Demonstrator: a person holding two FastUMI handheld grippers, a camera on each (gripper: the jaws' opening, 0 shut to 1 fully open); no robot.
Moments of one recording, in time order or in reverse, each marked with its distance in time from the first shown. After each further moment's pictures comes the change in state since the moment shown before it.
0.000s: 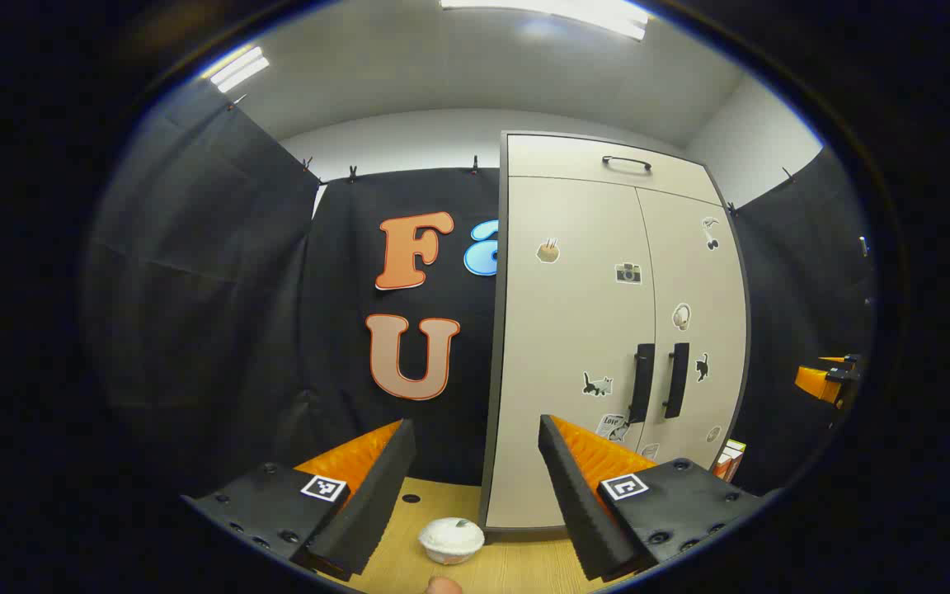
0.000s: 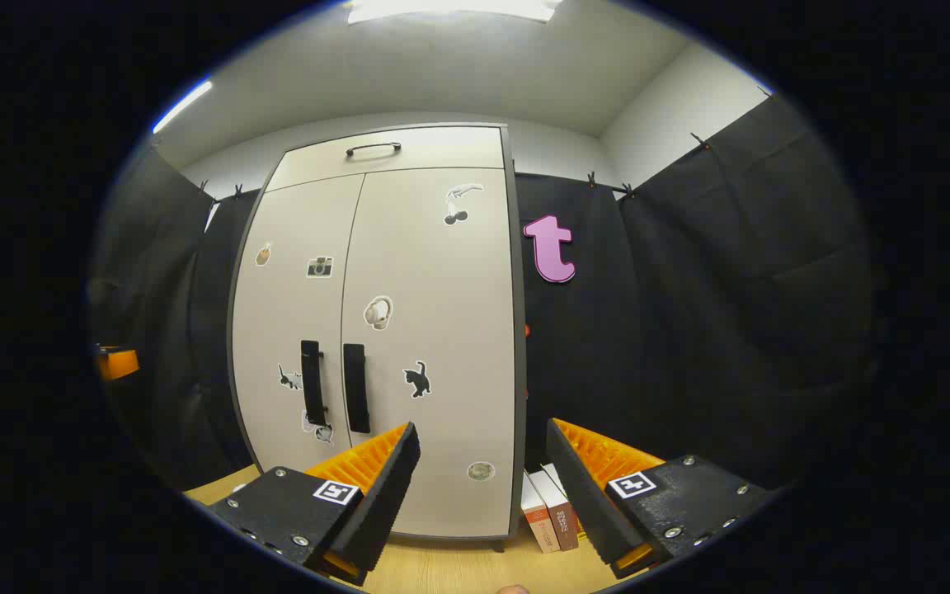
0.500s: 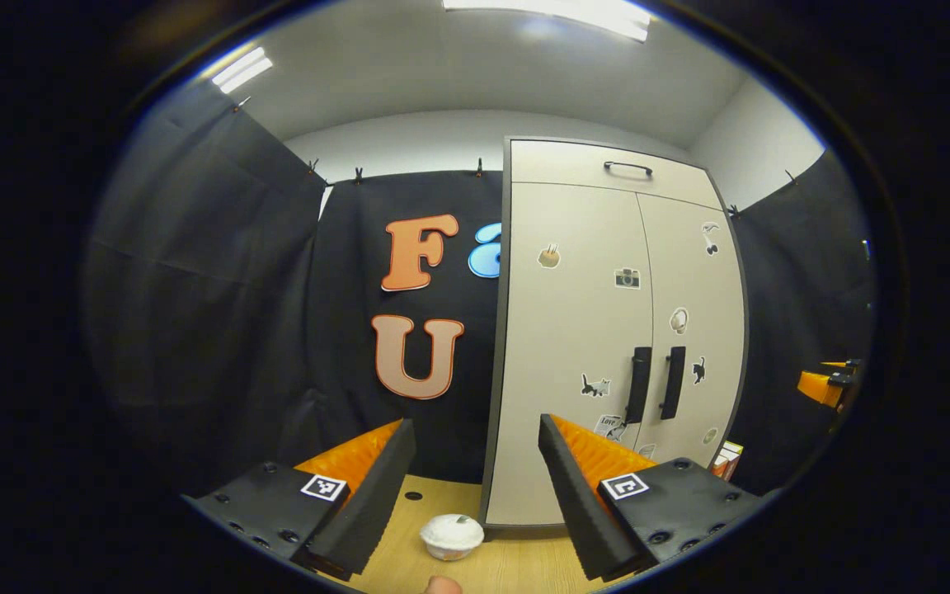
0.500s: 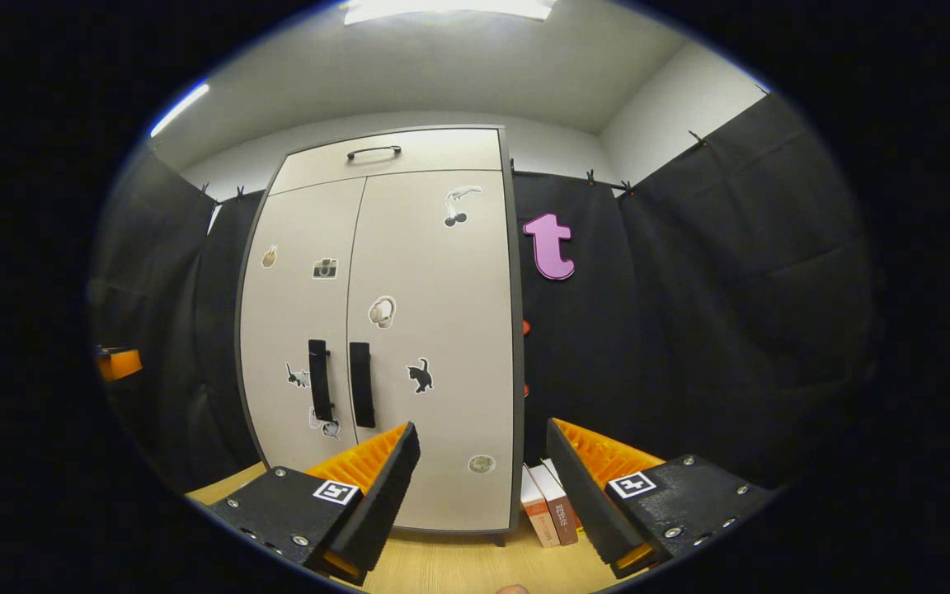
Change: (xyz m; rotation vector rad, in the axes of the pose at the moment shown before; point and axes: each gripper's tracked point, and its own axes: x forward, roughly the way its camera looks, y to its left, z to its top) left arm -0.017 -0.007 0.011 -0.019 -0.008 -0.008; right arm -0.020 -0.008 0.005 0.016 0.001 0.008
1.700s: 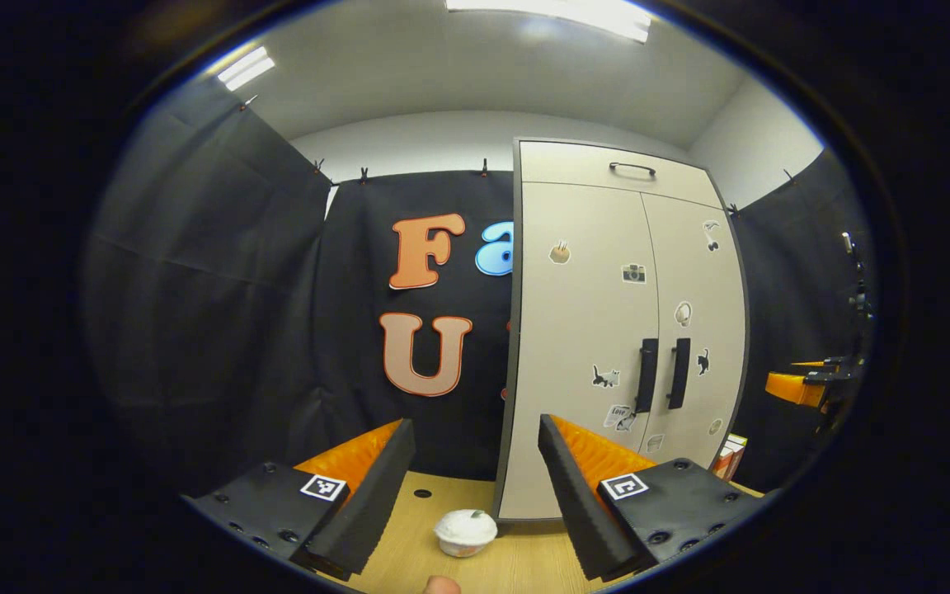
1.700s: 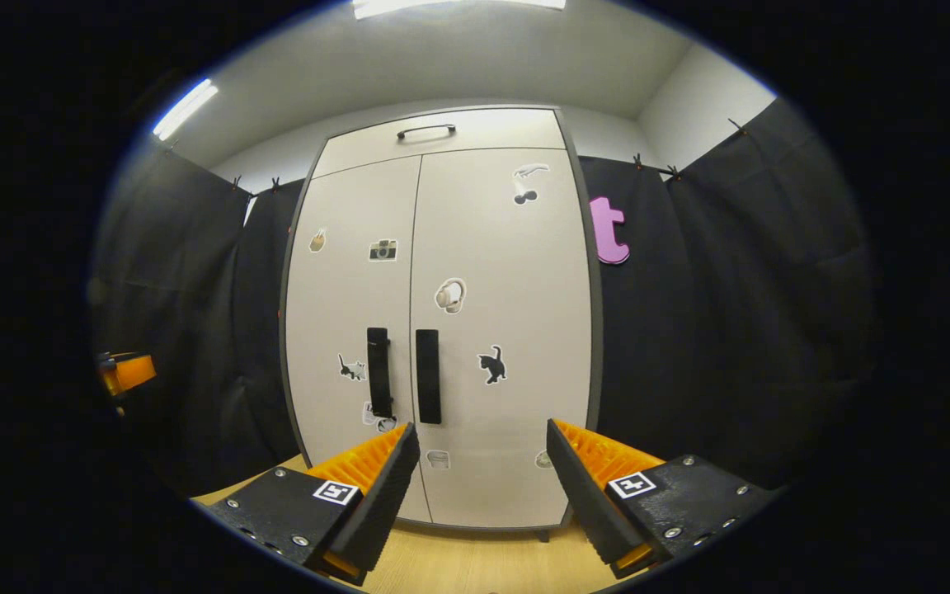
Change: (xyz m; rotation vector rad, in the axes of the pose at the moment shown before) left arm -0.011 0.031 -0.015 0.020 0.007 0.017; right arm 0.041 0.101 -0.018 0.000 0.060 0.170
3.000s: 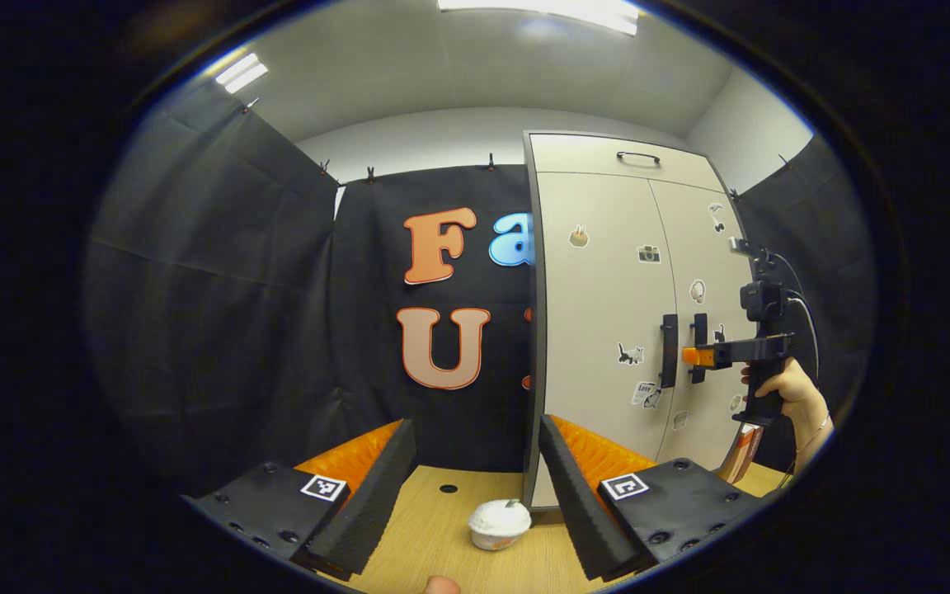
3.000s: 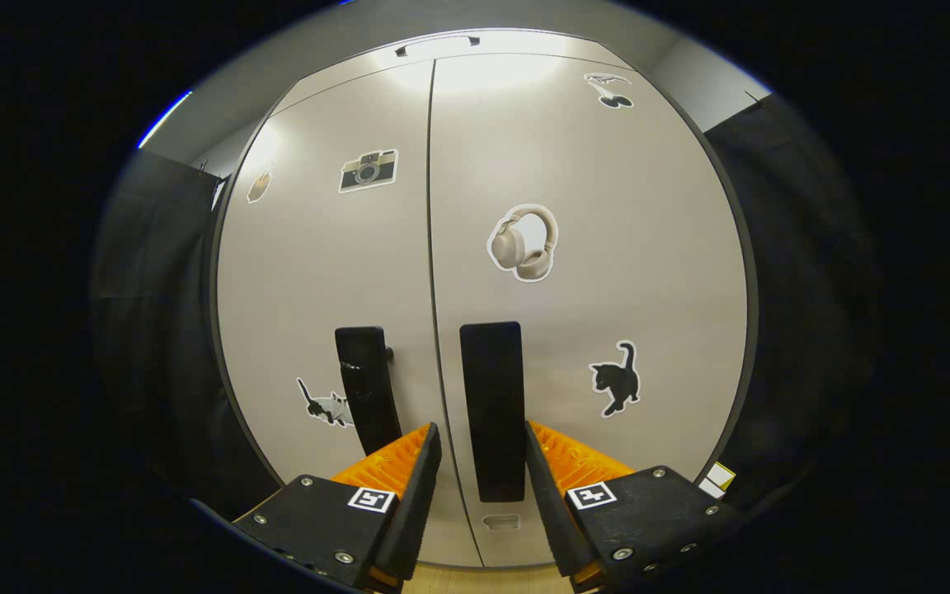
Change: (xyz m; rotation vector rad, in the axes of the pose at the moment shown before) left arm -0.018 0.040 -0.018 0.039 0.014 0.021; right arm 0.184 0.053 -0.030 0.053 0.092 -0.051
